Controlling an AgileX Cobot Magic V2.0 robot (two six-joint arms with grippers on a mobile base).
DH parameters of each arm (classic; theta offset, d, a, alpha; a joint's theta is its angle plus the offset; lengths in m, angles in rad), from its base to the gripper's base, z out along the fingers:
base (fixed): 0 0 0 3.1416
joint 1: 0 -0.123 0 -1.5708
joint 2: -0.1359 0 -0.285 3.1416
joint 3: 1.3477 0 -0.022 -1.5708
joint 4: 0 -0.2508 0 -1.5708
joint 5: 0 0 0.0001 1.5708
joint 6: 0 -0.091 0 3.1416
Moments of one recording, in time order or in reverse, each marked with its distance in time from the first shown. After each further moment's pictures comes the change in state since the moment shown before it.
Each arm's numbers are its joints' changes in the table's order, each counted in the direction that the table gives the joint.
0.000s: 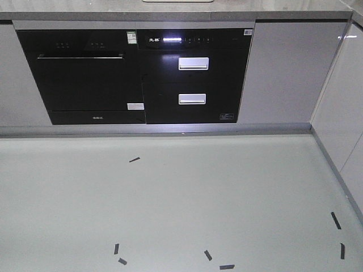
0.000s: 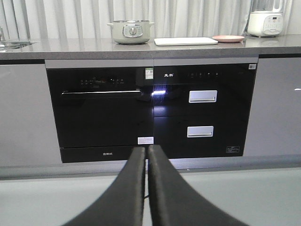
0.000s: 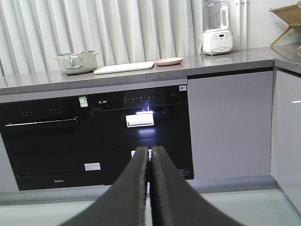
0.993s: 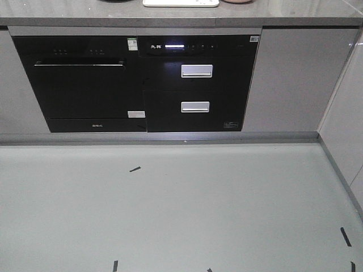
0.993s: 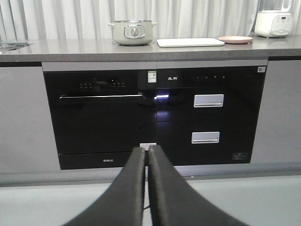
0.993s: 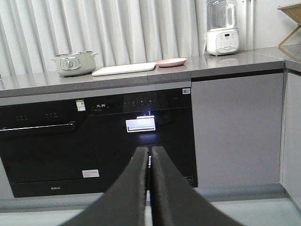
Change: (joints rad) left arm 0.000 0.000 0.000 0.000 0.000 0.000; right arm 0.000 0.000 0.000 0.000 0.000 0.000
